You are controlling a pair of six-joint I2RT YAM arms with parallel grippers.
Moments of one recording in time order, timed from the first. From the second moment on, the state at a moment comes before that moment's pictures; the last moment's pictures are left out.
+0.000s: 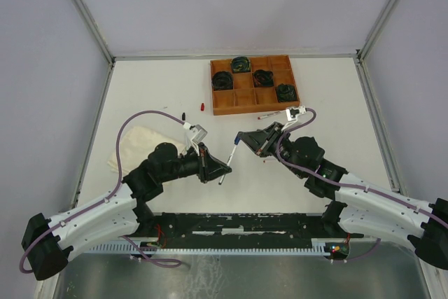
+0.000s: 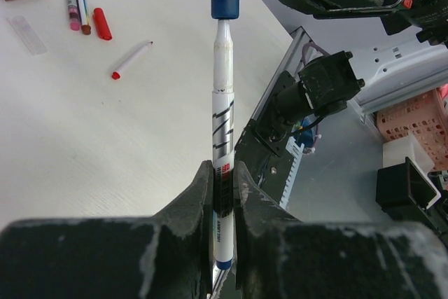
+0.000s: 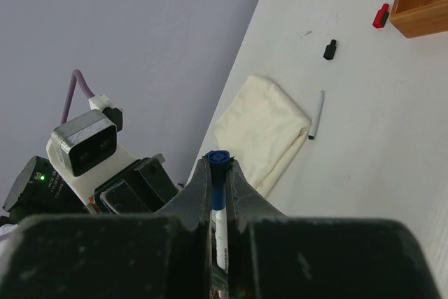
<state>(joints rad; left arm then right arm) -0.86 0.76 0.45 0.12 0.34 -0.59 0.94 0.91 0.56 0.32 0.19 0.96</state>
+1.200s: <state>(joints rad) -0.87 0.74 0.45 0.09 0.31 -0.59 1.00 0.94 0.59 0.22 0.18 0.96</state>
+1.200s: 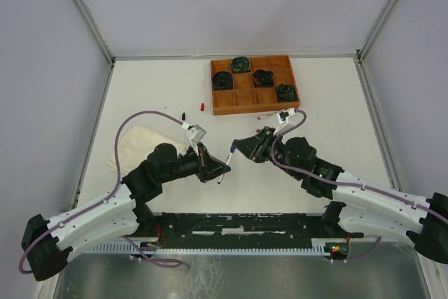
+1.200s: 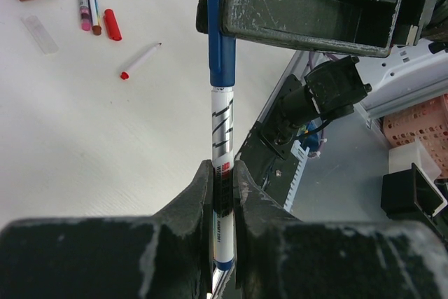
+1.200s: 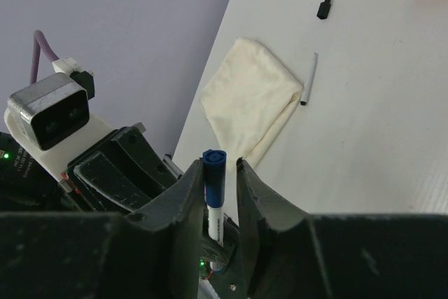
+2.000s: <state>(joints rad) -0.87 0.73 0.45 0.10 0.29 -0.59 1.00 0.93 0.82 -0.07 0.27 0.80</state>
